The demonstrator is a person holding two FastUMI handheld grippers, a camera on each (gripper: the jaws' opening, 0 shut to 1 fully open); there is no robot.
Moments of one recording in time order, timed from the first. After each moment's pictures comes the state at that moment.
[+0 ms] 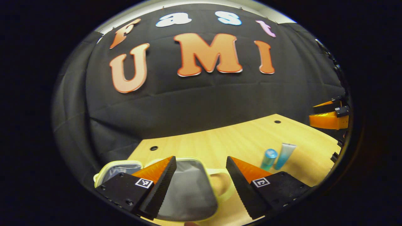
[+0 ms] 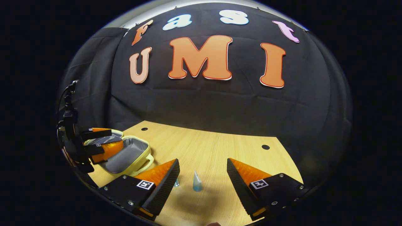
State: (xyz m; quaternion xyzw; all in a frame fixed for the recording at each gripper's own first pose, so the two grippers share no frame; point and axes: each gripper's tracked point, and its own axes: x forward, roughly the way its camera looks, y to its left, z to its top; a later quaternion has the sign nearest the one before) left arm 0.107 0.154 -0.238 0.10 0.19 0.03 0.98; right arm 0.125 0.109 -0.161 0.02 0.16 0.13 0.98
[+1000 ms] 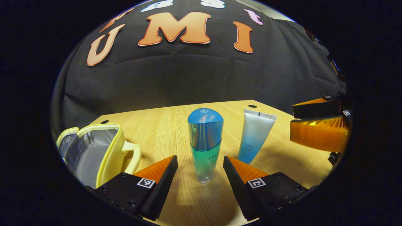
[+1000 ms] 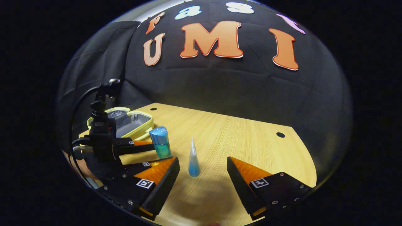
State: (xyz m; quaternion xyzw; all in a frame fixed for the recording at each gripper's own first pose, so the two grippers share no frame) left arm 0.160 0.016 -0.404 0.04 0.23 -0.03 0.97; right arm 0.135 0.114 -0.276 0.00 0.18 0.20 0.96
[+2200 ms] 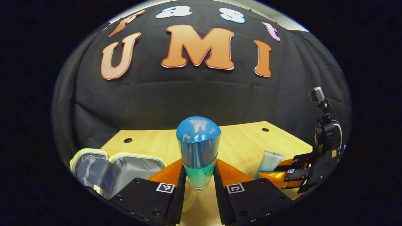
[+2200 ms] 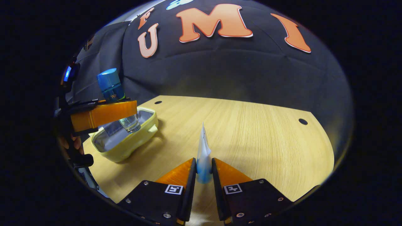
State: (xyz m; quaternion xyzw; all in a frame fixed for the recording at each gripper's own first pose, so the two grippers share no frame) left arm 0.158 0.113 -0.250 0.03 0.20 0.03 0.98; right arm 0.169 0.181 -0.273 0.04 0.24 0.24 0.94
